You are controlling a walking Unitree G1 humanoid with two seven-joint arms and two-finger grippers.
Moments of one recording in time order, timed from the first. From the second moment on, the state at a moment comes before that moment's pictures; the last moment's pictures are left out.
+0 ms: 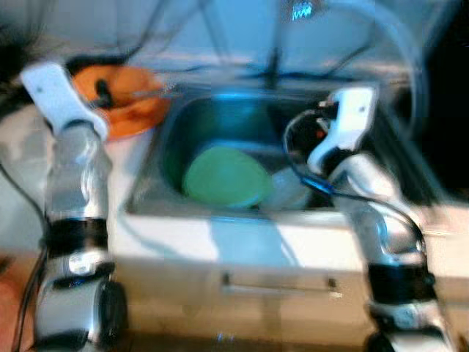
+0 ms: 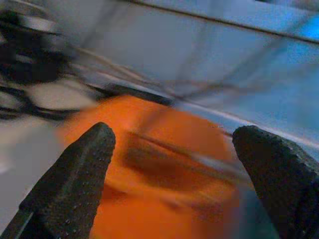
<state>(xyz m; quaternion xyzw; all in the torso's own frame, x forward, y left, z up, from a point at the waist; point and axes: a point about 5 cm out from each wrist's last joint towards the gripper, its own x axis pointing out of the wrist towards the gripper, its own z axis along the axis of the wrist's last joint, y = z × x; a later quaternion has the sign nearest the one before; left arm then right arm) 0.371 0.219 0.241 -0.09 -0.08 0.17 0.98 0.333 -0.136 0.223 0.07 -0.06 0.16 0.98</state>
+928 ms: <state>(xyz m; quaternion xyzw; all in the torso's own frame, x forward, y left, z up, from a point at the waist) 0.368 0.232 0.229 -0.11 -0.04 0.20 0.97 0.330 -0.134 0.222 0.07 -0.06 0.16 0.98</state>
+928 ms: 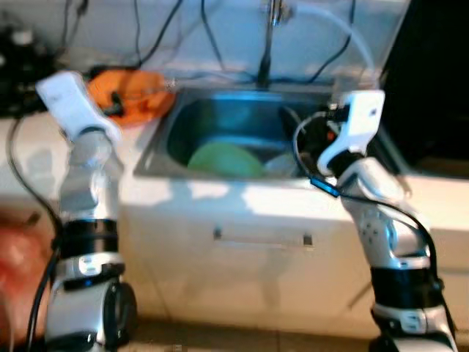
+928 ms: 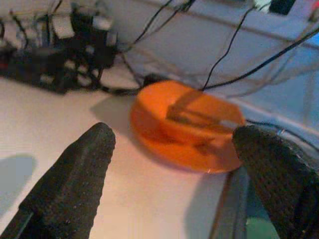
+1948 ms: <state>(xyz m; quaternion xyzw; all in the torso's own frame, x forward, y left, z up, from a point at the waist) 0.373 0.239 0.226 -0.14 -0.03 0.21 0.97 0.330 -0.132 0.221 0.07 -0.06 0.16 0.98</state>
